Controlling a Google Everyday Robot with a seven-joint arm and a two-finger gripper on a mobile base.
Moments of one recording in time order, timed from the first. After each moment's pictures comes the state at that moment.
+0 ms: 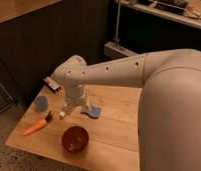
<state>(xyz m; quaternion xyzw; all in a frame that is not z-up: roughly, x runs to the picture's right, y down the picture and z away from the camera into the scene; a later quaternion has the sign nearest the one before) -0.107 0.103 0.703 -0.26 0.23 0.64 0.68</state>
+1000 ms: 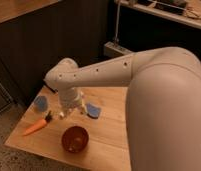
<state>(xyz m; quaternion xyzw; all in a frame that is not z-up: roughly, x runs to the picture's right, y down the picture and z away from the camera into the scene) -0.139 0.121 0.710 -0.25 0.24 0.59 0.72</state>
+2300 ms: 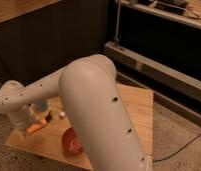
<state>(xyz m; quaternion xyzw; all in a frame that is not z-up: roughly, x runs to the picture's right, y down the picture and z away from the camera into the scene) -0.345 0.201 0.707 -0.37 0.09 0.25 0.89</state>
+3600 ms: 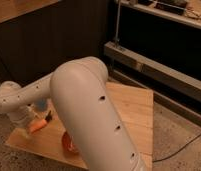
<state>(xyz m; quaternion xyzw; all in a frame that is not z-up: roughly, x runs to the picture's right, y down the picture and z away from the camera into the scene) -0.357 0.192 0.741 -0.34 0.04 0.13 0.93</state>
